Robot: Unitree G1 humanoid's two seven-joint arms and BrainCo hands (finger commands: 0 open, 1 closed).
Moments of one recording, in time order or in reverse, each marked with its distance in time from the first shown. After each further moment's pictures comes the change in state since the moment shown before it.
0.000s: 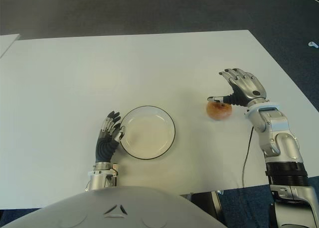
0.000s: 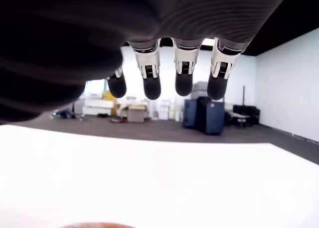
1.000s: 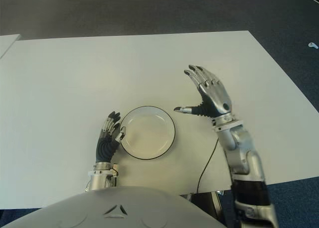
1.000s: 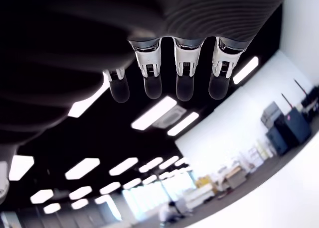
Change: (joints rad) left arm 0.004 -0.002 0.001 -0.013 0.036 0.014 0.002; right arm 0.100 0.269 -0.030 -0.293 -0.008 -0.159 -0.123
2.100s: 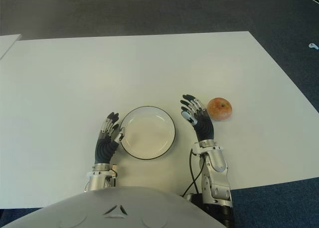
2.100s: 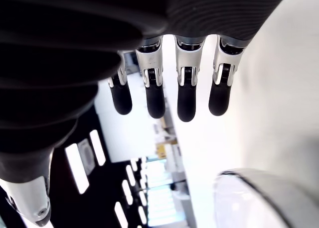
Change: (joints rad) left arm 0.028 0.003 0.002 -0.031 0.003 0.026 0.000; right arm 0.245 0.465 0.047 0.061 1.123 0.164 0.248
